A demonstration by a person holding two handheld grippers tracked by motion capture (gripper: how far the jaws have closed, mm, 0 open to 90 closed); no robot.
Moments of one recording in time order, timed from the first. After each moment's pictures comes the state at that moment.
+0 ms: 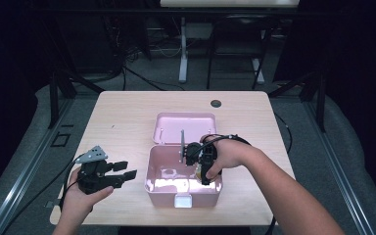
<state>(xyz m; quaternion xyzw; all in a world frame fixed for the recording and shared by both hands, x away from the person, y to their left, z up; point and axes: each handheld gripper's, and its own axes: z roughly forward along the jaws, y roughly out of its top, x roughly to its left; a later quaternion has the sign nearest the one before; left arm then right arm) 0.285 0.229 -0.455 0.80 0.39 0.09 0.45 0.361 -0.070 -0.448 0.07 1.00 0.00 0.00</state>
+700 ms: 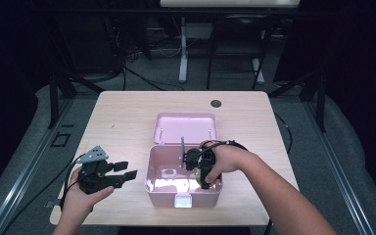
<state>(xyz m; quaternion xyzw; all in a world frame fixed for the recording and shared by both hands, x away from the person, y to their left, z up) 0.286 0.228 -0.456 0.80 0.39 0.09 0.45 0.363 -0.069 -0.479 0.06 1.00 -0.01 0.00</state>
